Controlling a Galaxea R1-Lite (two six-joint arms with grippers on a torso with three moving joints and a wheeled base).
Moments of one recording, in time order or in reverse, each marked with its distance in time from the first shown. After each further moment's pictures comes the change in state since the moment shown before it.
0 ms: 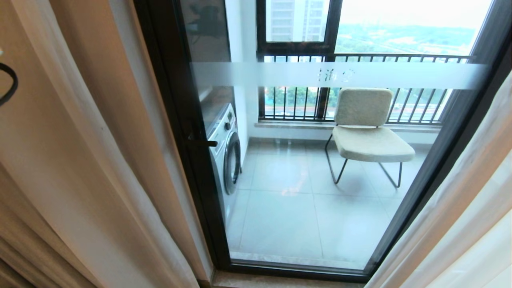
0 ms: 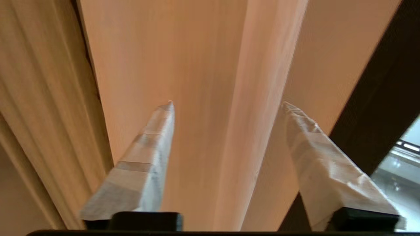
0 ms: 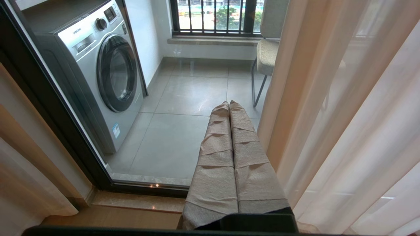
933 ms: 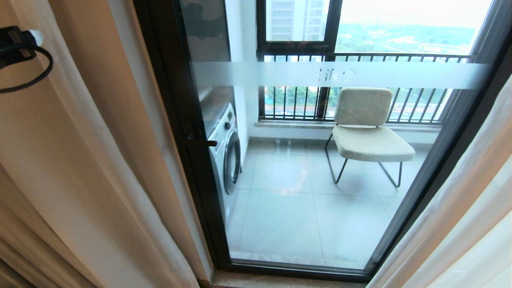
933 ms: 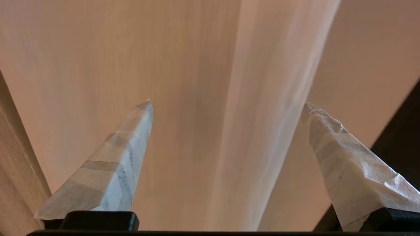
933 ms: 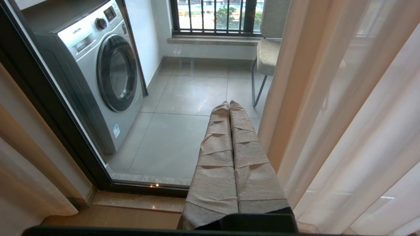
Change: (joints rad) left arm 0.040 0.310 -0.278 -0.066 -0.067 -0.021; right arm 0.000 0.000 0.000 0.000 0.000 0.000
